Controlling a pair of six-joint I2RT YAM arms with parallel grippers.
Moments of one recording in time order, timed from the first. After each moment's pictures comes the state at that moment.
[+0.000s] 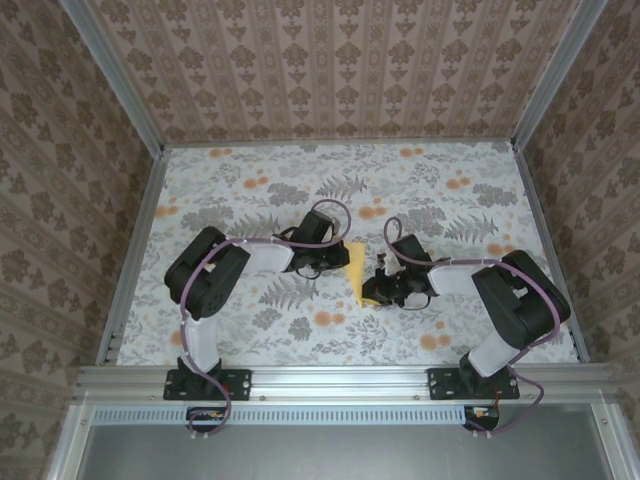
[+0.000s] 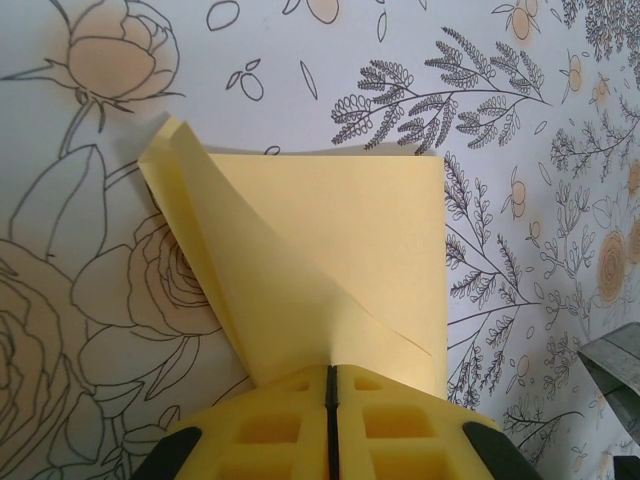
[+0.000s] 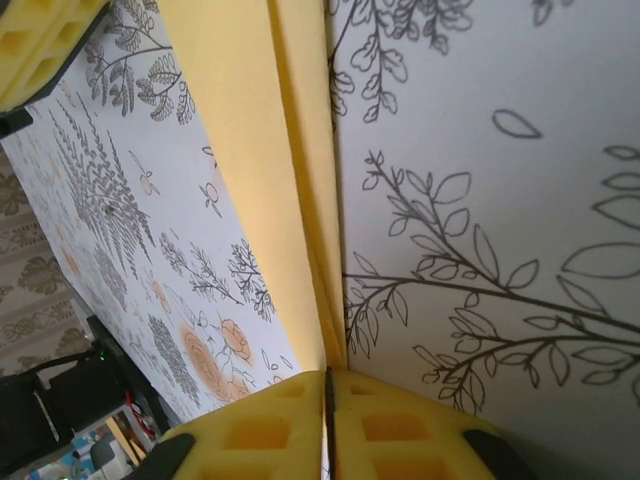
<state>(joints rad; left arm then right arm) -0.75 1.93 1.01 0.05 0.32 -0.75 0.45 1.60 0.58 -0.05 -0.65 0.78</state>
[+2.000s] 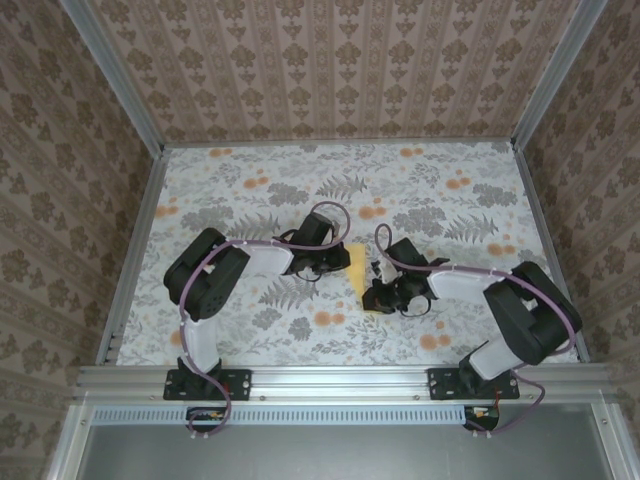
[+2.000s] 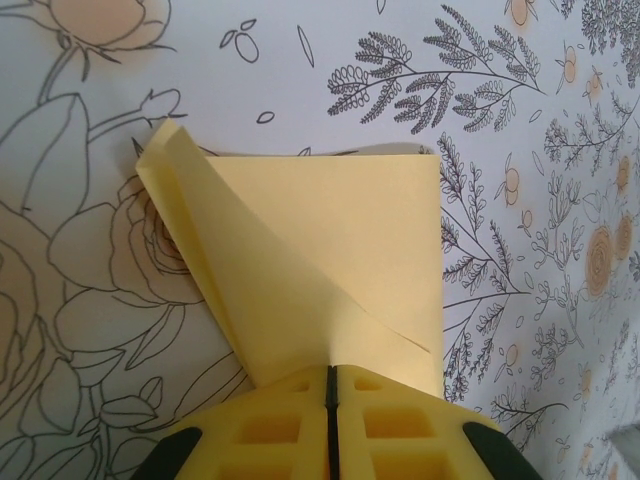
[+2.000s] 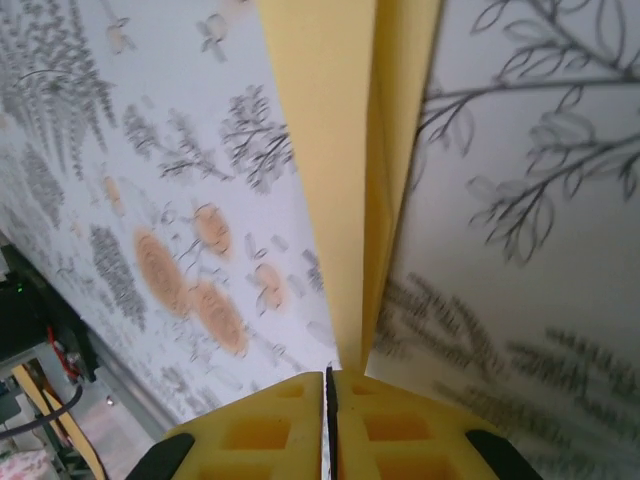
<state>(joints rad) -0.76 1.92 0.98 0.07 0.33 -0.80 0.52 1.49 0.60 -0.27 -0.59 0.63</state>
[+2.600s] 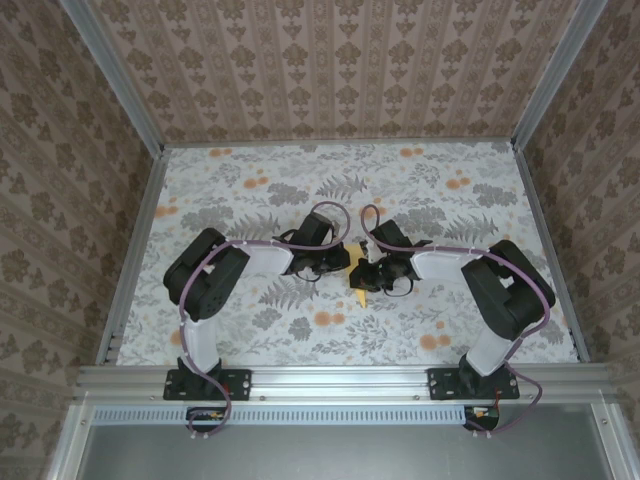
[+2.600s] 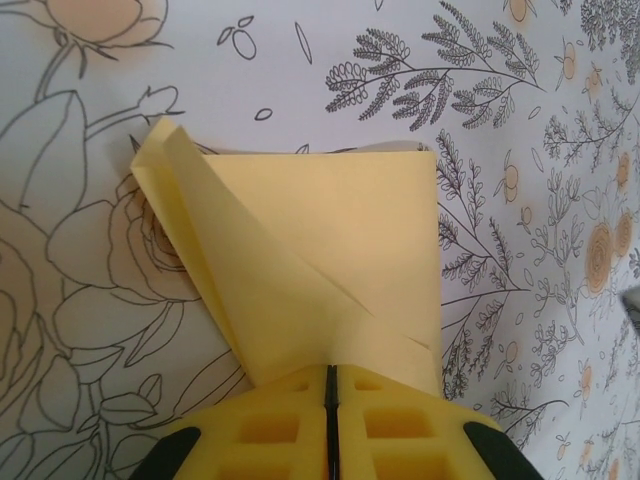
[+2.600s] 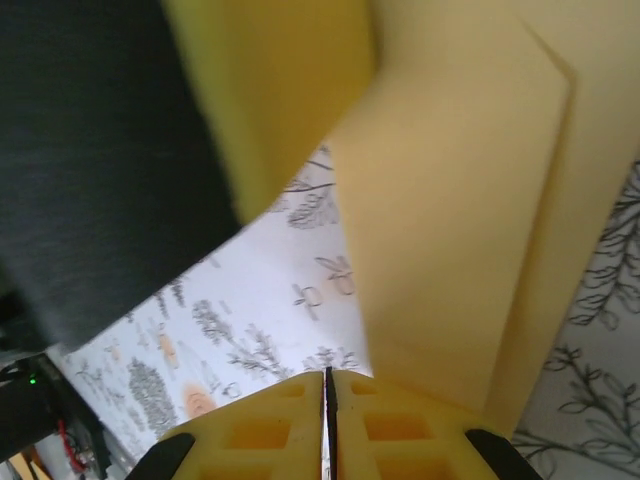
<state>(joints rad) -0.76 1.92 0.98 0.07 0.34 -0.79 0.53 1.70 0.80 -0.20 -0.51 0.65</state>
